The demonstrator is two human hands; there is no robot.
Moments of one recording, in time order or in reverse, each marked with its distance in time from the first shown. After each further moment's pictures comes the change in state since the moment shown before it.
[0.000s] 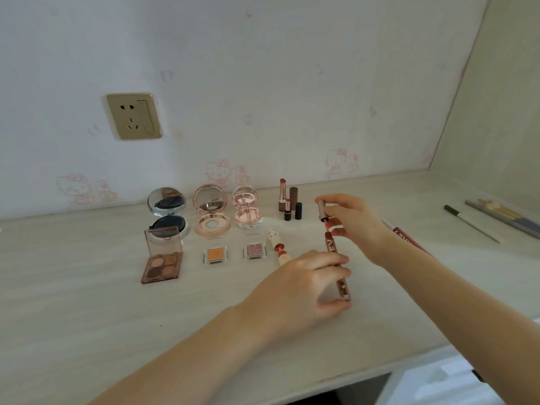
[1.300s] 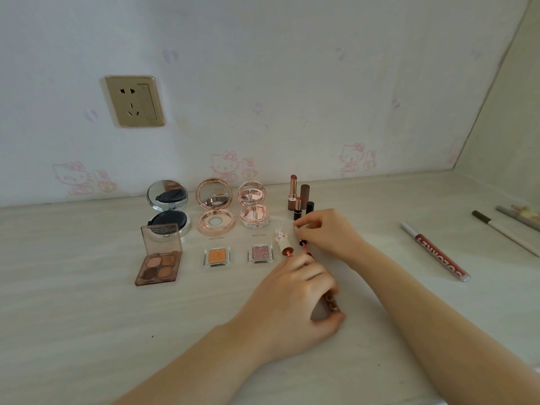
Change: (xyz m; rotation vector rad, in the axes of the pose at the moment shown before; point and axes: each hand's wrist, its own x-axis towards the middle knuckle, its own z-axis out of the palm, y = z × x) left_hand -0.010 -0.018 0.005 0.106 0.048 -0.091; right_hand 0.044 0.036 0.045 -0.482 -0.108 -0.105
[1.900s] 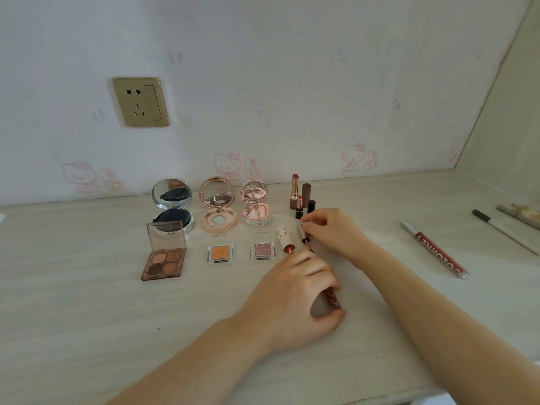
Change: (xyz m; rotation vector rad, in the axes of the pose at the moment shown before) left_hand -0.002 0.000 0.001 -0.032 0.020 0.001; right_hand -0.001 0.002 -0.004 0.001 0.042 0.024
